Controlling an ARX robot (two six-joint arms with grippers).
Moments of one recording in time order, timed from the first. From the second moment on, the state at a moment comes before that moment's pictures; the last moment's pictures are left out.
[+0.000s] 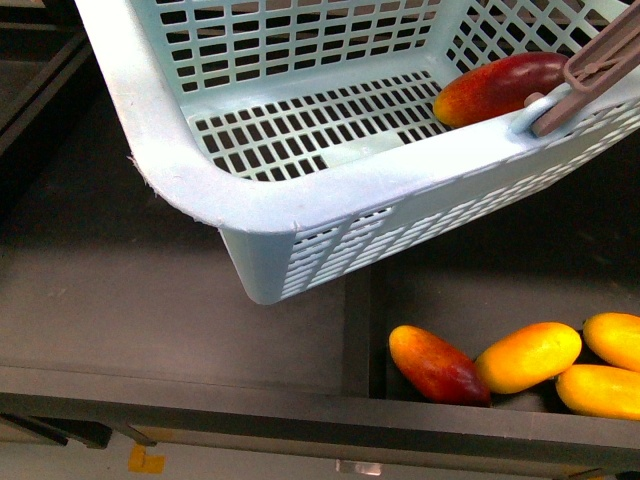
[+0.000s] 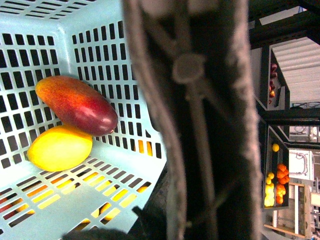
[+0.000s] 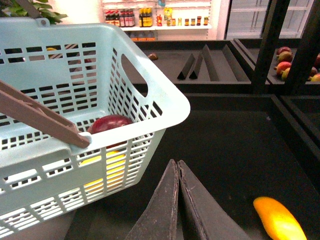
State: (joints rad) left arm -0.71 1.88 1.70 -0.31 0.02 -1.13; right arm 0.00 0.59 0.05 0.53 0.00 0.00
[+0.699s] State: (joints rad) left arm -0.71 1.88 1.70 -0.31 0.02 -1.13; right arm 0.00 0.25 0.02 0.25 0.00 0.00
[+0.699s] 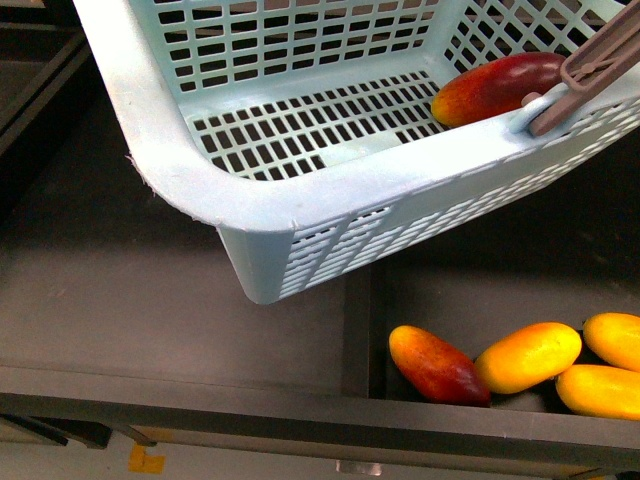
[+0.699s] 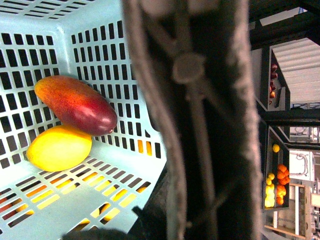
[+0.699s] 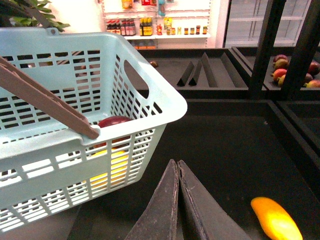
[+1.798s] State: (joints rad) left arm -0.71 1.88 1.70 -0.31 0.02 -1.13; right arm 0.00 0.01 0.02 0.00 0.00 0.00
